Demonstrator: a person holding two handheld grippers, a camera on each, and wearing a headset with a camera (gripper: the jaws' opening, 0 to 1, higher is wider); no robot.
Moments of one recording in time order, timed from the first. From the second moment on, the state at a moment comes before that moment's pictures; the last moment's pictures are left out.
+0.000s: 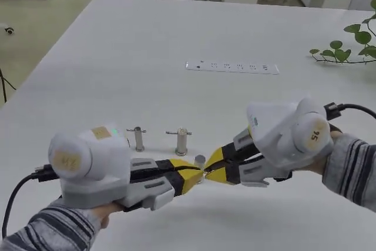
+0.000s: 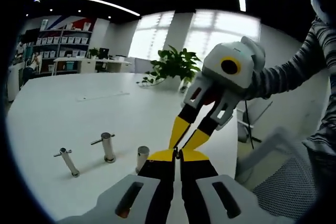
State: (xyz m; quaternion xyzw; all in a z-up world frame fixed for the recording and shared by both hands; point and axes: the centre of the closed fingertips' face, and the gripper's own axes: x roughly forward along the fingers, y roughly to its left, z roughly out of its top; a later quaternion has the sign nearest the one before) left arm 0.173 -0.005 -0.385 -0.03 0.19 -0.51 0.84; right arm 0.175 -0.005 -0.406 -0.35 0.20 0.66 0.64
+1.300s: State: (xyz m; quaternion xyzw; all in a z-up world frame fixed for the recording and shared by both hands) left arm 0.194 0.004 -0.404 0.05 0.19 -0.44 0.88; right arm 0.196 -0.027 -0.419 -0.40 0.21 0.61 0.65
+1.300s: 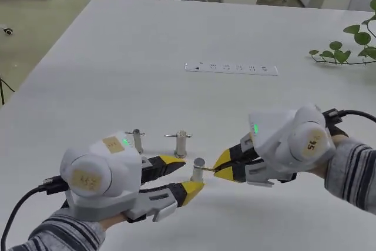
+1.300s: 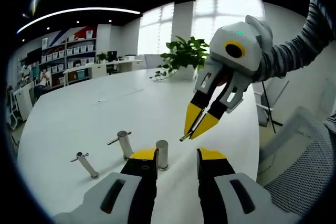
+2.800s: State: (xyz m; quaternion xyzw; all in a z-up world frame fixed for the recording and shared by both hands) left arm 0.236 -0.013 -0.476 0.07 0.27 -0.36 0.89; right arm 0.232 -0.053 -0.461 -0.43 0.27 0.56 0.65
